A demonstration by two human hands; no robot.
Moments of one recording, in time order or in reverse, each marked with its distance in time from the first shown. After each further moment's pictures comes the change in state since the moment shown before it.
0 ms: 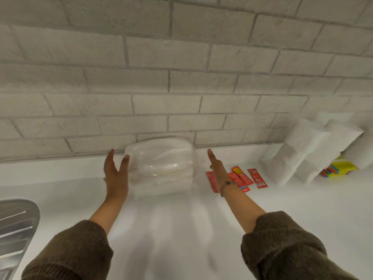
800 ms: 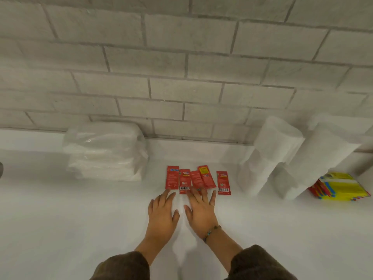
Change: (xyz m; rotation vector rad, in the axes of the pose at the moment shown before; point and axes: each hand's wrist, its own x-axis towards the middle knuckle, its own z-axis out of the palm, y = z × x) left_hand -0.210 -0.086 0.262 0.901 -0.283 0.261; right_hand 0.023 0.159 -0.173 -1.316 -0.171 -0.621
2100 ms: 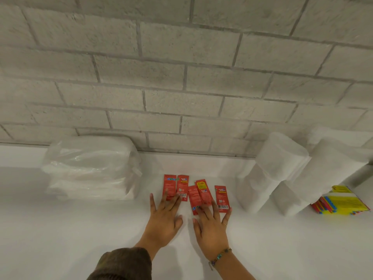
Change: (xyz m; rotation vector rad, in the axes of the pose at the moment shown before) left_hand 0.064 -0.016 0.010 0.385 -0.157 0.258; right_hand 0.008 0.022 -0.003 -0.035 0.157 0.145
